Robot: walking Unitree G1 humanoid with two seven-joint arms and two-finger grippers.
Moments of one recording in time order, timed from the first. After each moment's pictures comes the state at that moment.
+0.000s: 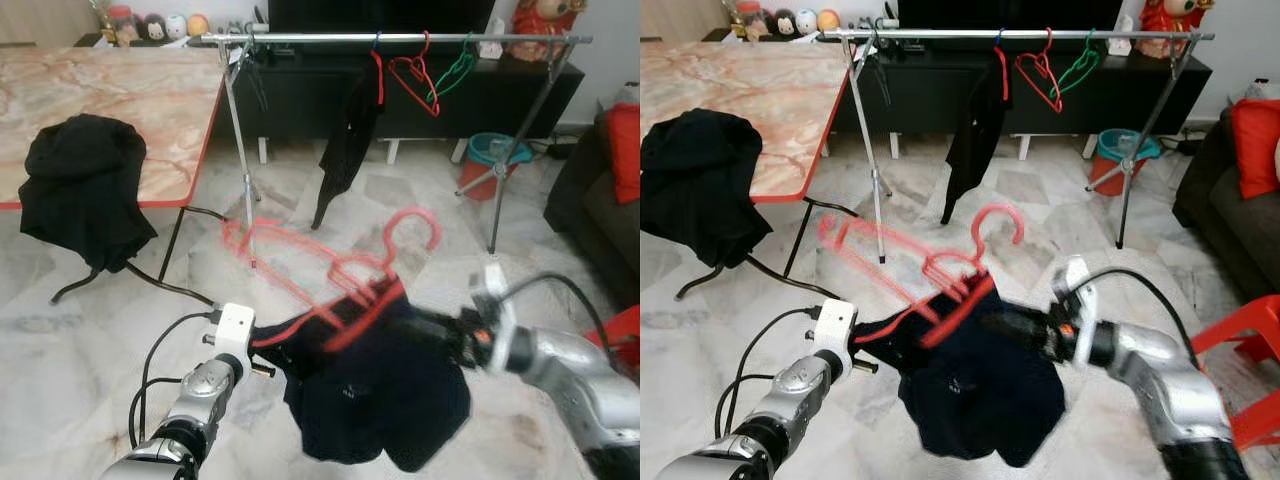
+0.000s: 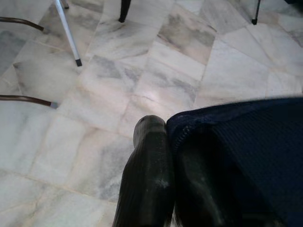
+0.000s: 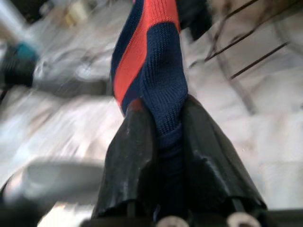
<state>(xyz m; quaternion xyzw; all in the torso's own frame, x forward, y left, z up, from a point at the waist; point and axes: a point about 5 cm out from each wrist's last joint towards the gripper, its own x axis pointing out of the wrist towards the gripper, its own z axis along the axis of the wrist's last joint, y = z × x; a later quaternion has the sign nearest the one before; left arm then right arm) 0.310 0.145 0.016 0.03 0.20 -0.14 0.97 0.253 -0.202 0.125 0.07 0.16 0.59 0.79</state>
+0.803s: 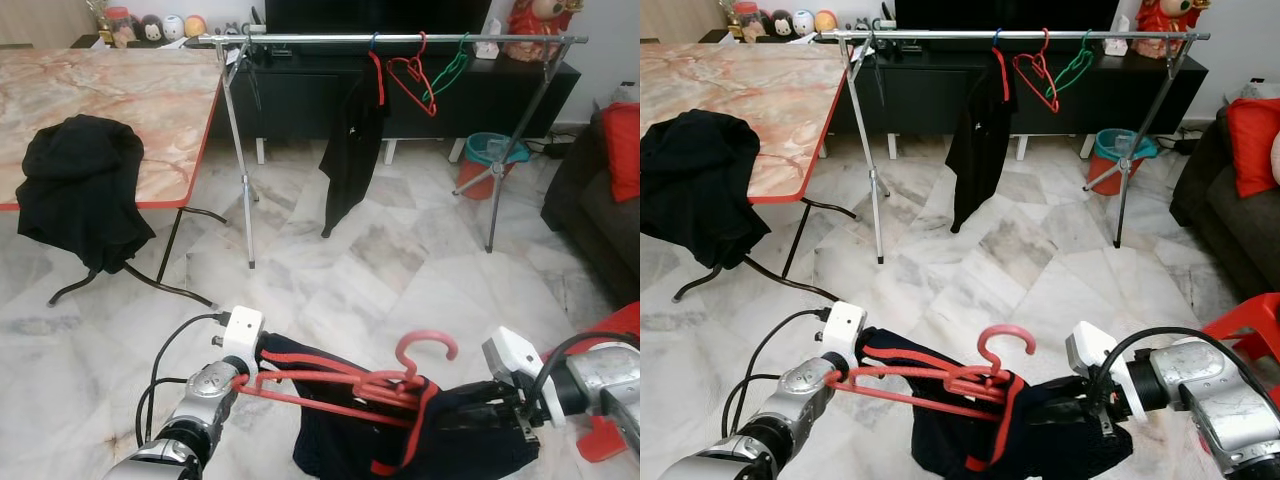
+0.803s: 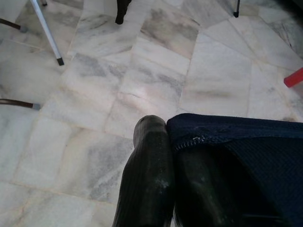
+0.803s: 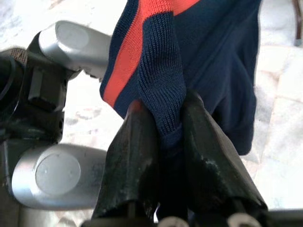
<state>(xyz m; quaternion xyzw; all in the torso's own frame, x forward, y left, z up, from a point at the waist) 0.308 0.136 0.014 0.03 0.21 -0.17 0.96 0.230 -0.235 0.115 -0.11 0.27 0.65 0.70</state>
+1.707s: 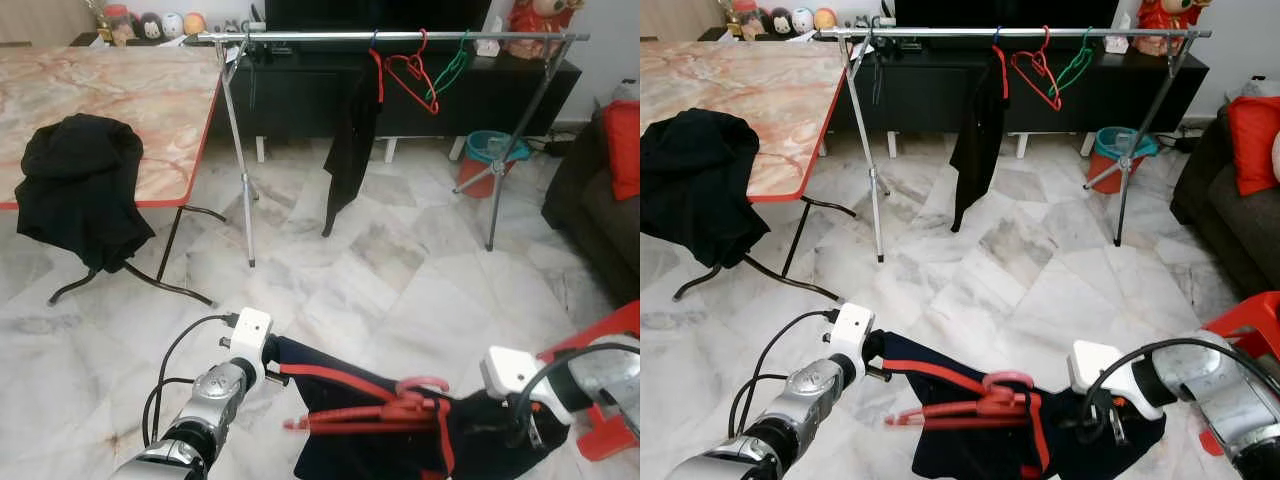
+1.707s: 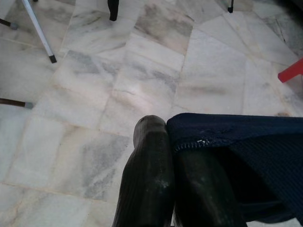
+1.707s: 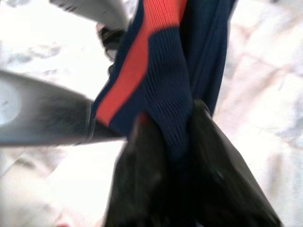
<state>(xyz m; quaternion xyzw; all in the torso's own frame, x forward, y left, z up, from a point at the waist) 0.306 0.128 0.012 0.03 0.21 -0.18 0.96 0.248 -0.260 0.105 -0.30 0.32 0.58 0.69</state>
